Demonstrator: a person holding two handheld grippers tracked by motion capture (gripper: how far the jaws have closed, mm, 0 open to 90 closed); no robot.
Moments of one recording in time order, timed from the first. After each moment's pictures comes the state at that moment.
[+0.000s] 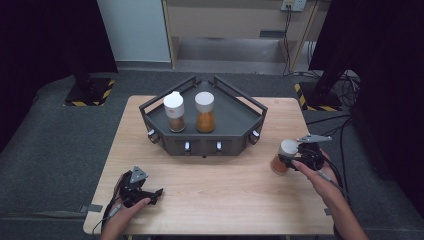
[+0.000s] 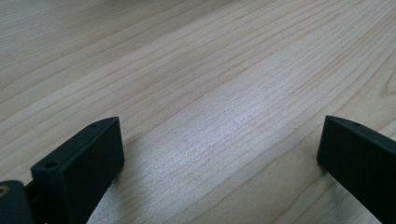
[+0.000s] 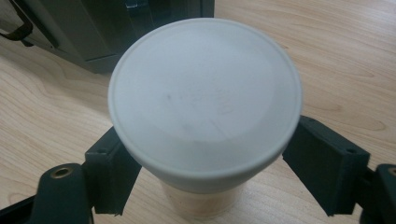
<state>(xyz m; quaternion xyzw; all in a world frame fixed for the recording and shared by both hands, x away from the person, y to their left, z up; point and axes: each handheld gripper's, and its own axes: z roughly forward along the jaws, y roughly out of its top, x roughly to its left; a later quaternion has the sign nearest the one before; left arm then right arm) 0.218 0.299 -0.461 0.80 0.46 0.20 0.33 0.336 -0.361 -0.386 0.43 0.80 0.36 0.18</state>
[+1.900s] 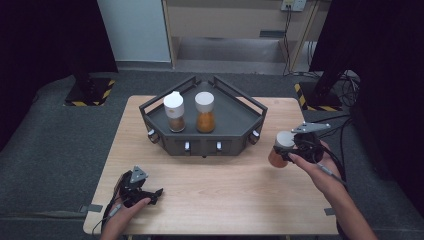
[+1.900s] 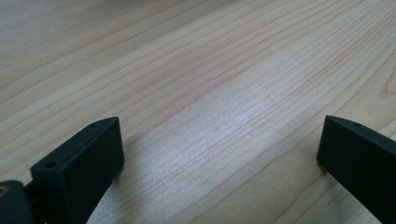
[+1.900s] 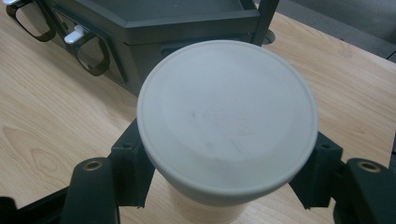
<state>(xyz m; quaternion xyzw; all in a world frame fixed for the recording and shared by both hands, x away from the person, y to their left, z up) 0.218 0.299 -0.461 0.80 0.46 0.20 0.33 0.320 -0.331 -0.311 0.38 0.83 0.36 0.19</state>
